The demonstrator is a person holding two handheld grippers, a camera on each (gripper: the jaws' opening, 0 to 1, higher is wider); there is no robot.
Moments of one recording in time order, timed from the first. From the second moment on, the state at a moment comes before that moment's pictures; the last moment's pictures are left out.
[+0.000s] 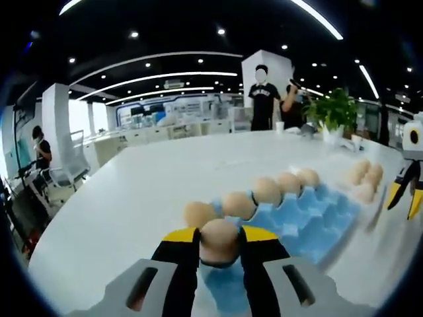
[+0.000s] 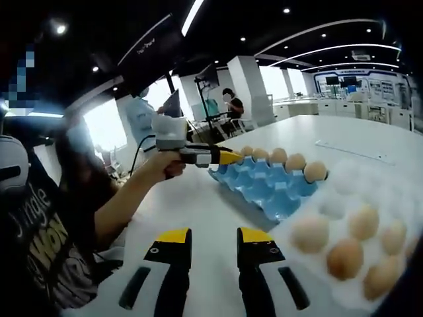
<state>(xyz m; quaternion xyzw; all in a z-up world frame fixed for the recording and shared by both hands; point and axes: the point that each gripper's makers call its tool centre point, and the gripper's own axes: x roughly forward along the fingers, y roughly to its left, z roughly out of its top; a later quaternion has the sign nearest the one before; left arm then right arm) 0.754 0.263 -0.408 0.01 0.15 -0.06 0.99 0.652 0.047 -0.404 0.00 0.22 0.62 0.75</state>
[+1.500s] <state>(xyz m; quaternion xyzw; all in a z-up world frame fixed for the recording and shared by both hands) 0.689 0.157 -0.411 0.04 0.17 -0.19 0.97 0.717 -0.012 -0.389 -0.15 0.20 0.59 0.77</state>
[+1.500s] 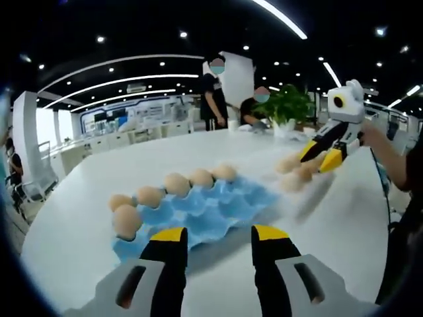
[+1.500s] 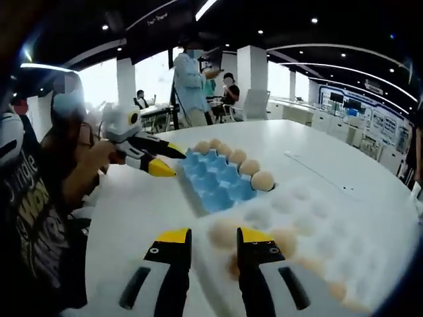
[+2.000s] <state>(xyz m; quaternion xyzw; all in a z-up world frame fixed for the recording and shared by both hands) 0.674 0.122 -0.413 0.05 0.17 -0.23 0.96 0.761 -0.029 -0.391 -0.20 0.21 0.56 0.77</state>
